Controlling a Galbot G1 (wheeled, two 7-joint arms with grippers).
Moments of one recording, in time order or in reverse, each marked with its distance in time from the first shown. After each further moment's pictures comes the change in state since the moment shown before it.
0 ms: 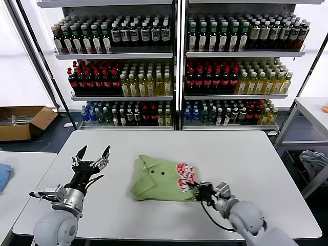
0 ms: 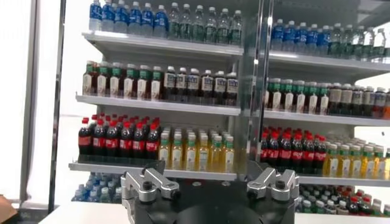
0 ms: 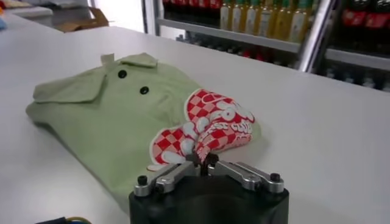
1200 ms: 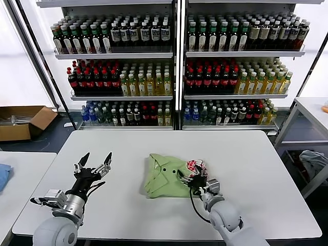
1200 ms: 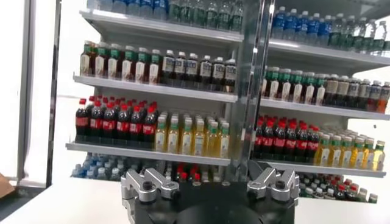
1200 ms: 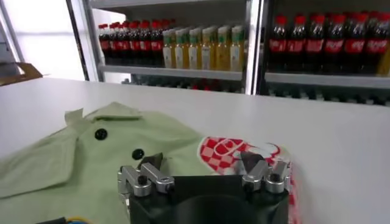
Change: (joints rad) left arm 0.062 0.008 -0.002 -0.027 -0.045 0.021 -0.009; right arm 0.058 0.264 -0.025 -0.151 -0.017 0.183 0.246
